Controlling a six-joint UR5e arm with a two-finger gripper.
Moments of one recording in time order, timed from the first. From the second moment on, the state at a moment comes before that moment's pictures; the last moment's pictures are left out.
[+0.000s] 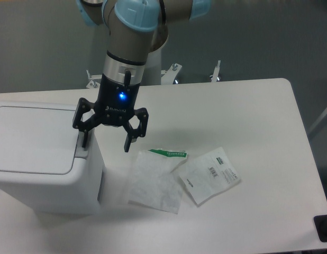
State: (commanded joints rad) arm 2.33 -1.68 -1.70 -0.85 1.12 0.08
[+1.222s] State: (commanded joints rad) arm 2.35 -1.64 -1.67 -0.85 1.12 0.08
